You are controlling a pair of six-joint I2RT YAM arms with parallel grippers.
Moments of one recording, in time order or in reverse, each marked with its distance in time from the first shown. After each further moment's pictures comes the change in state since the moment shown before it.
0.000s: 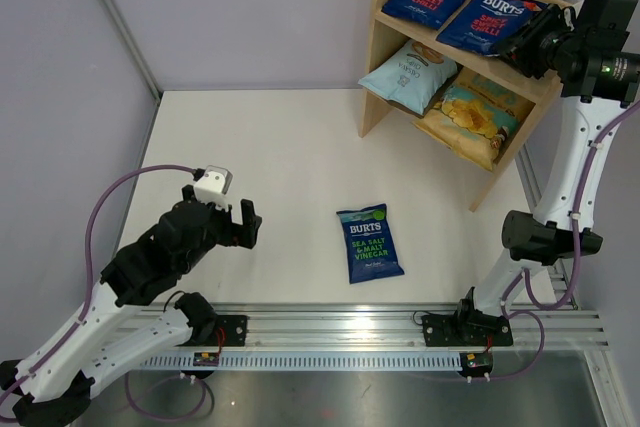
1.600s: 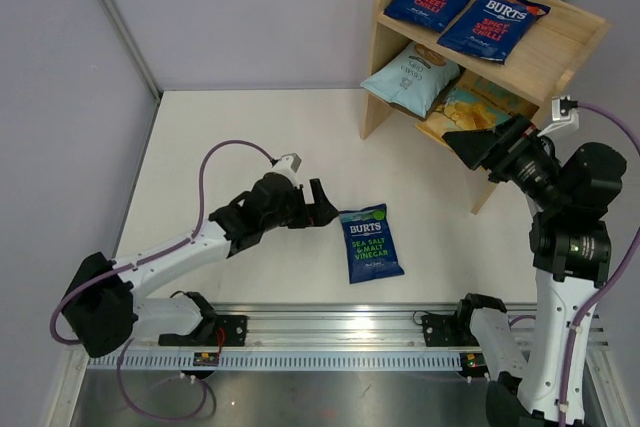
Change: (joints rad) left arm 0.000 0.586 -0.132 0.637 0.343 -0.439; right arm 0.006 -0.981 -1.200 0.607 -0.354 0.140
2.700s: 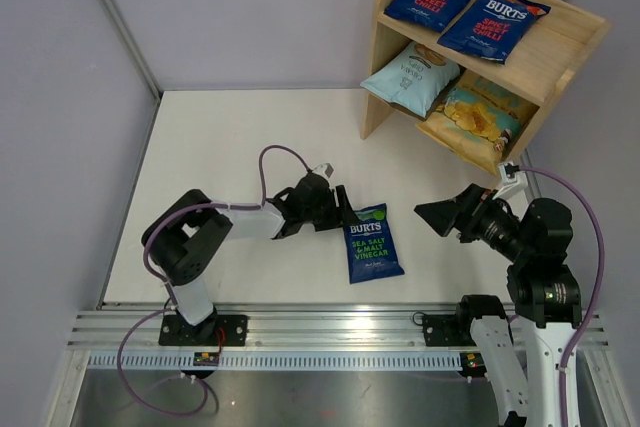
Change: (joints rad) left arm -0.005 0.580 0.095 0.357 0.153 -0.132; right arm 0.195 -0.350 -0.449 -0.119 0.030 -0.115
